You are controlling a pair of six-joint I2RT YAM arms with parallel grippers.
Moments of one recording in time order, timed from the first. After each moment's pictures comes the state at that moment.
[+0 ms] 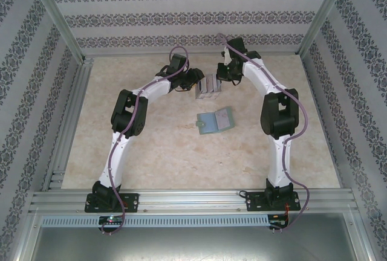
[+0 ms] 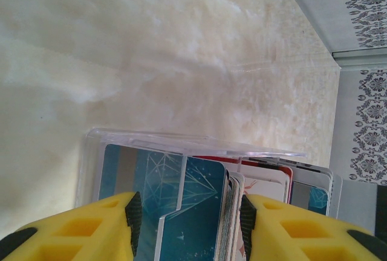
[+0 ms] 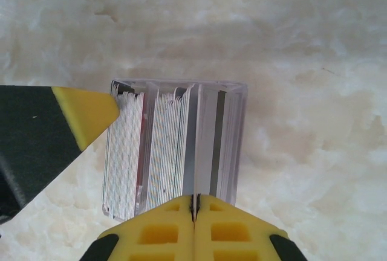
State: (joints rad) left arm -0.39 2.45 1.97 -0.20 0.38 -0.98; right arm 0.24 2.18 1.95 -0.82 -0.25 0.28
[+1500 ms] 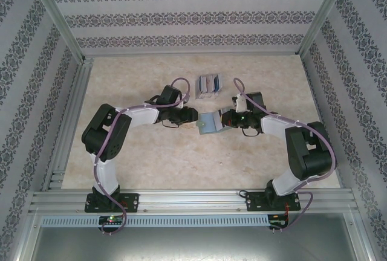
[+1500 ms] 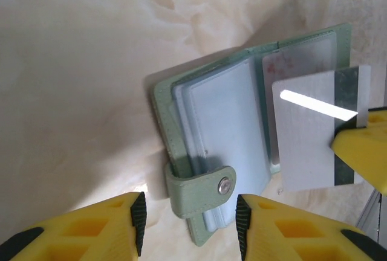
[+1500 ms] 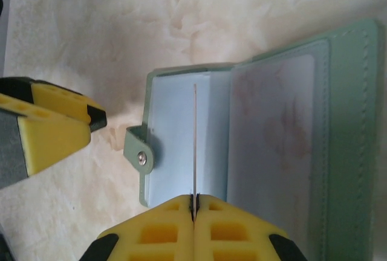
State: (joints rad) left arm -0.50 1.93 1.13 -0.10 0.53 -0.65; right arm 0.20 1.59 0.73 -0.03 -0.62 0.43
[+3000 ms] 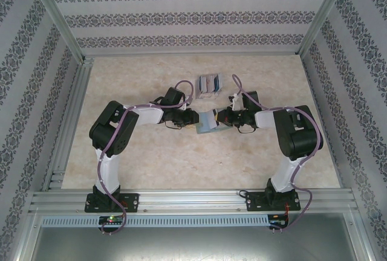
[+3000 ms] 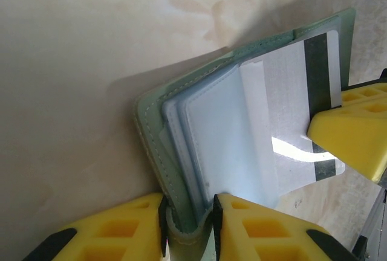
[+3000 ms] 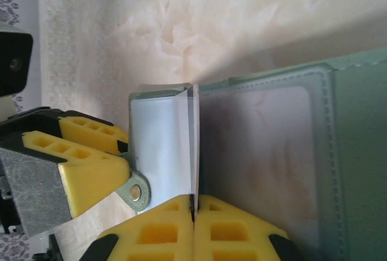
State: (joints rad) left arm -0.51 2.01 1.16 -0.07 0.54 -0.66; right arm 0.20 1.82 0.80 0.10 -0.76 0.54
